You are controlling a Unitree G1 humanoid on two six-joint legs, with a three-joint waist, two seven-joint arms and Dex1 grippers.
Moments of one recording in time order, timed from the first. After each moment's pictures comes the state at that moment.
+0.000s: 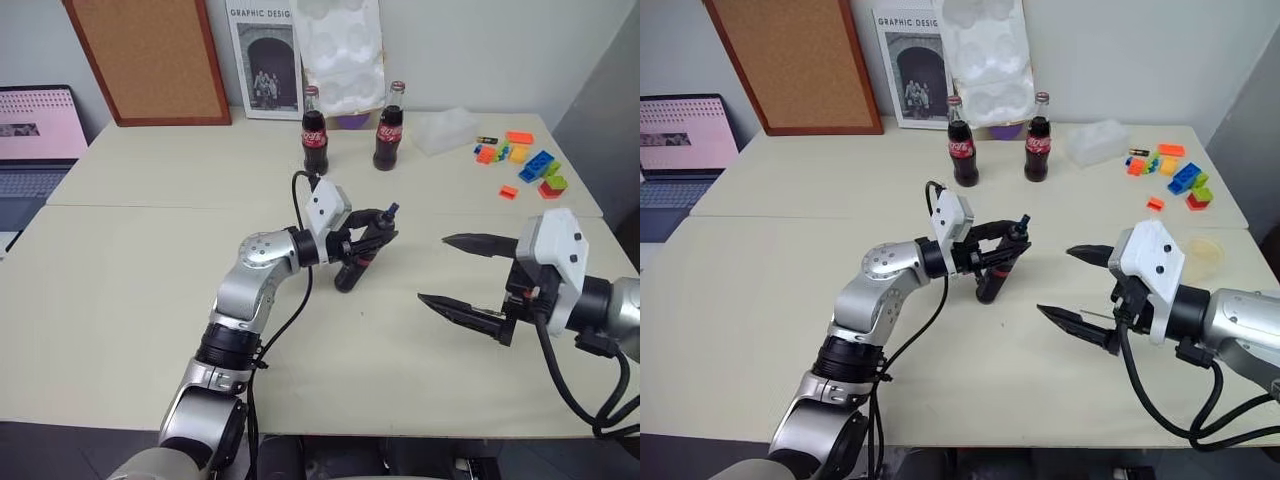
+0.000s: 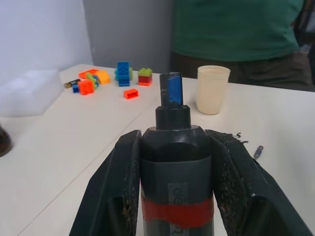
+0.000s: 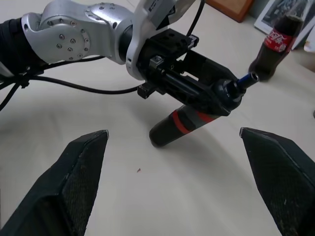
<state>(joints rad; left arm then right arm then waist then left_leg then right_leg) -0.58 0.20 -0.12 0.03 -0.24 0.30 -0.88 -0.16 -1.02 -0.31 -0.85 1.01 0.84 0.54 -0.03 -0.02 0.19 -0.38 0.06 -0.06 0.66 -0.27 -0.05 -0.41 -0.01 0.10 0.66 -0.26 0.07</state>
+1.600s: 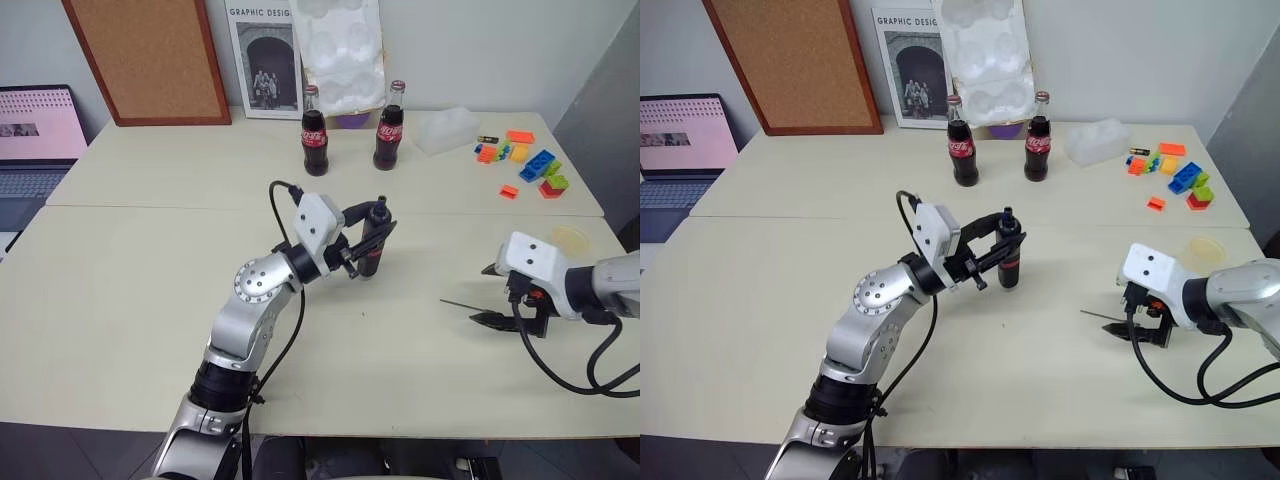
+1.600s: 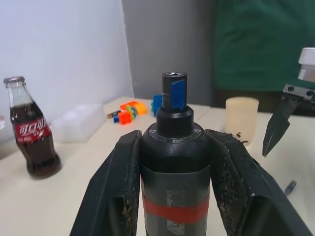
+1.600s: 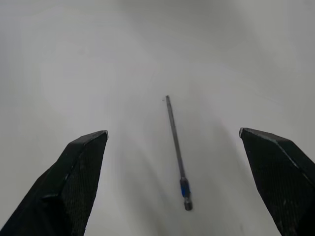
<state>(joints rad) -0.42 0.19 -0.21 -0.13 -0.23 0.14 -0.66 -0.37 -1.26 0.21 -0.40 0.45 0.81 0.94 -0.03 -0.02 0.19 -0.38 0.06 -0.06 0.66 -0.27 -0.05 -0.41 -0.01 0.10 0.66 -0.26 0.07</state>
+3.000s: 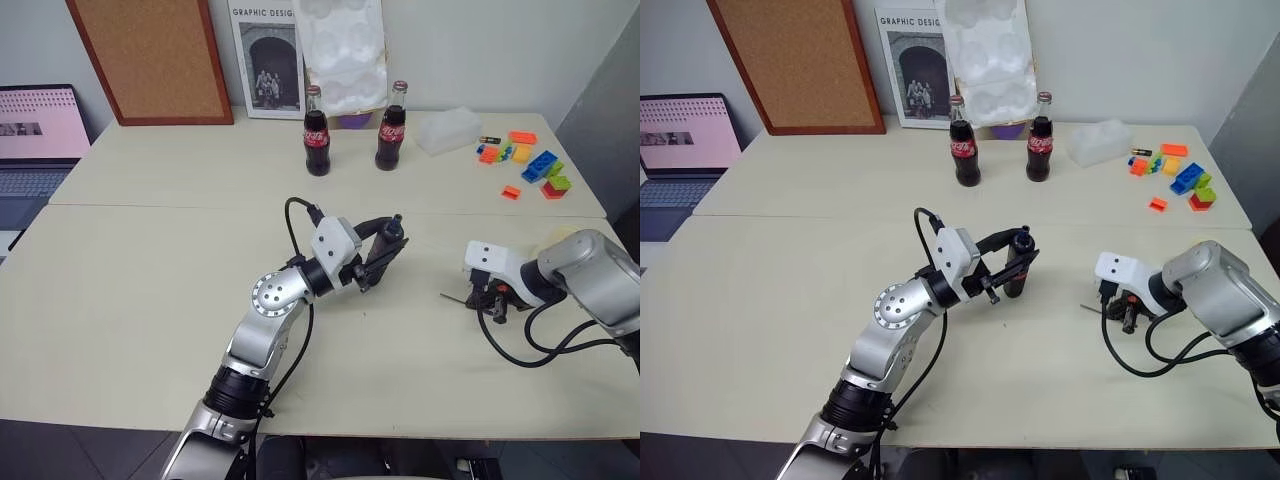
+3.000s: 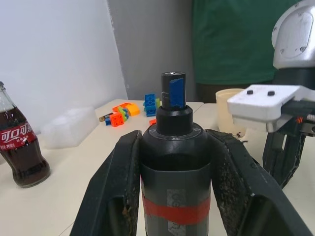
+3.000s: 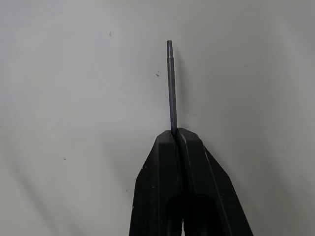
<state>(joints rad) -0.42 0.15 -0.25 -0.07 -0.18 0.02 -0.66 -0.59 -1.05 0.37 -0.19 0.13 0.92 1.19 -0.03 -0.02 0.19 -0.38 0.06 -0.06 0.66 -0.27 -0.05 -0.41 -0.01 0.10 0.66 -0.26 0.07</state>
